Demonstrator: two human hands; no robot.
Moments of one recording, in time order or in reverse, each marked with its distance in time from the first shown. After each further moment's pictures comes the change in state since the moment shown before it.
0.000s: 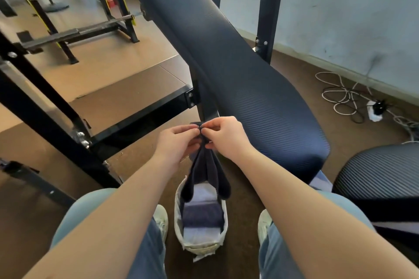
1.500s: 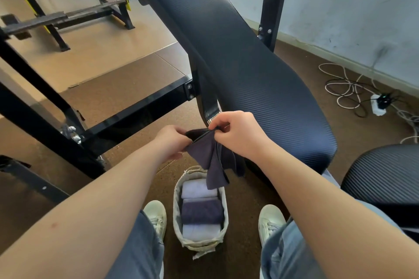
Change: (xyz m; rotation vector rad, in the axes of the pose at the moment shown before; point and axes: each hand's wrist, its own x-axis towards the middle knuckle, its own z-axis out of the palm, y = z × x) left_hand 0.063 -0.010 -0.010 0.652 -0.102 -0.166; right_hand 0.015 0.012 -0.021 -0.373 -0.065 -0.219
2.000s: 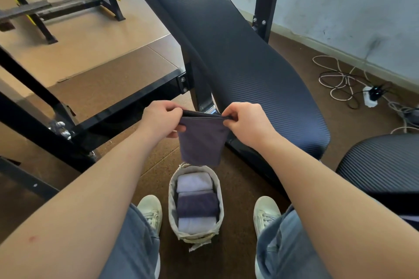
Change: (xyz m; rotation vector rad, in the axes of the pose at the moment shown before) left_hand -0.010 0.017 -0.016 -0.085 0.148 0.294; right_hand 0.003 0.030 -0.009 -0.175 0.094 0.134
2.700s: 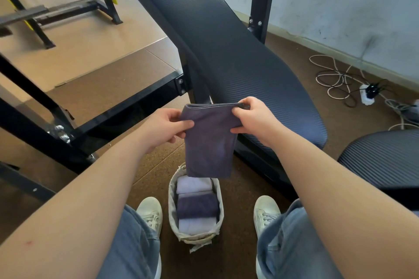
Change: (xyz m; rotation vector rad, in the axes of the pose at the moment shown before) left_hand -0.003 -0.008 -0.005 0.000 -0.304 0.056; right_hand 0.007 0.008 -0.010 0.708 -0.030 0.447
